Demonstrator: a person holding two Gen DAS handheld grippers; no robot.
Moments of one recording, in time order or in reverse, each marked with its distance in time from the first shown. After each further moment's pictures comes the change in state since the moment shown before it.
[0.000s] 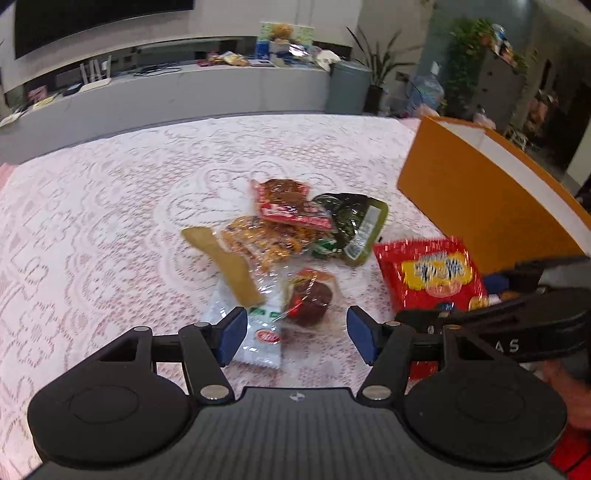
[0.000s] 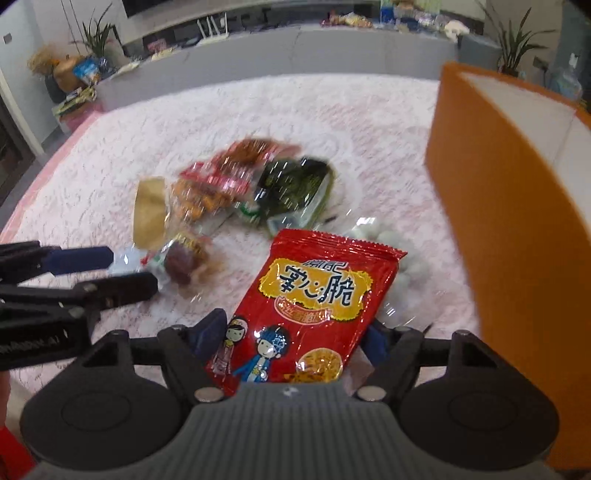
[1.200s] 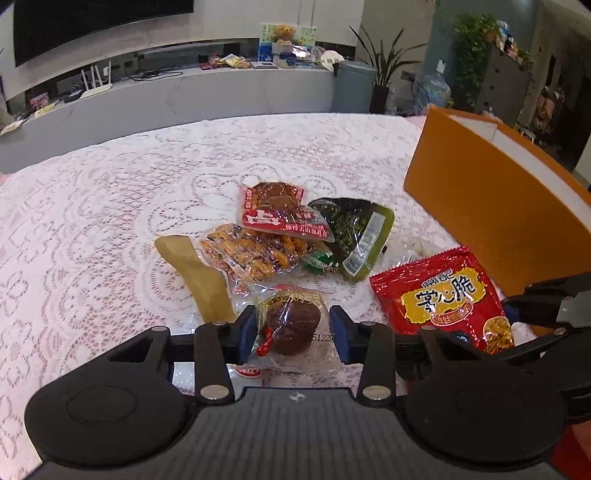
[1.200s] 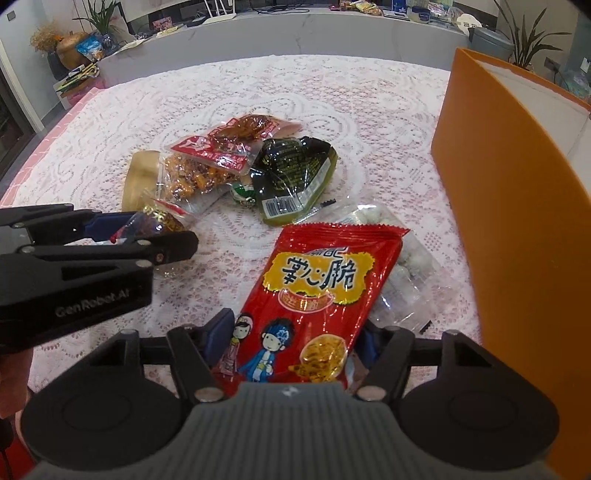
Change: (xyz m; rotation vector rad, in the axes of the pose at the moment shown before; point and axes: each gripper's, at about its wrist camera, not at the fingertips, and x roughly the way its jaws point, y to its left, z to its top) left arm 0.025 -0.011 0.005 -0.019 -0.027 0.032; right arm 0.012 0.000 -0.003 -0.039 0.068 -0.001
